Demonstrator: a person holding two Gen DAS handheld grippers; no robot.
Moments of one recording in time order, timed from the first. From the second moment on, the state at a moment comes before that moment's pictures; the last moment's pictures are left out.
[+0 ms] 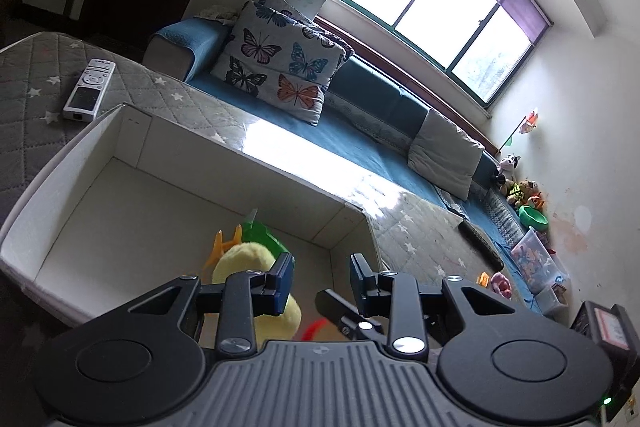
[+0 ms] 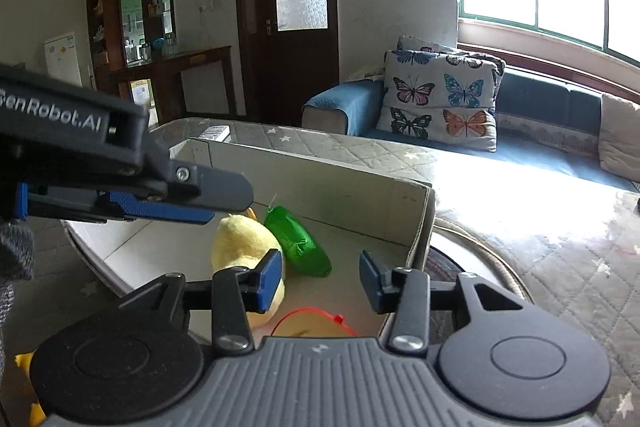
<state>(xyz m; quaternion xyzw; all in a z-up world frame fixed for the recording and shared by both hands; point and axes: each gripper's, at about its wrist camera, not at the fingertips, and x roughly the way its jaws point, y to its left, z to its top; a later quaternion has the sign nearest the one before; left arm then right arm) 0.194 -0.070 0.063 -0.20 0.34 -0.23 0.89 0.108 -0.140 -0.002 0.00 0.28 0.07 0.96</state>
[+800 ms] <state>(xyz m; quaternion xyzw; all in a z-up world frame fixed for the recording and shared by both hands) 0.099 -0.013 0.046 -0.20 0.36 -0.18 0.89 -0.021 -0.105 -0.001 0.00 0.27 0.11 0.96</state>
